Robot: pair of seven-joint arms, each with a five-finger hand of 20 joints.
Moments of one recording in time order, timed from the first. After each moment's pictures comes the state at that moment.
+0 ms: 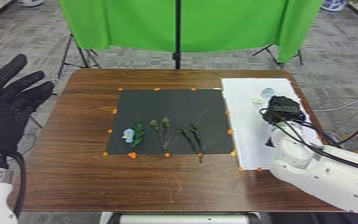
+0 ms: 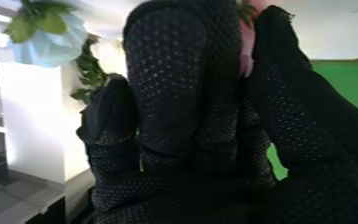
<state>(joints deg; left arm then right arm) 137.0 -49.3 -112.5 -138.0 29.1 18.7 19.3 -45.3 -33.8 9.4 -95.6 -117.4 19.1 60.2</state>
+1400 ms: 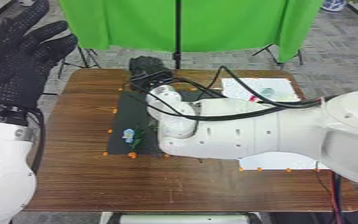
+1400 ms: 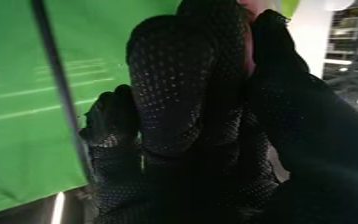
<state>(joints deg) 115.0 -40.7 -100.6 -133.8 29.9 16.2 20.0 -13.1 -77.4 -15.6 -85.6 -104.6 24.5 52.8</state>
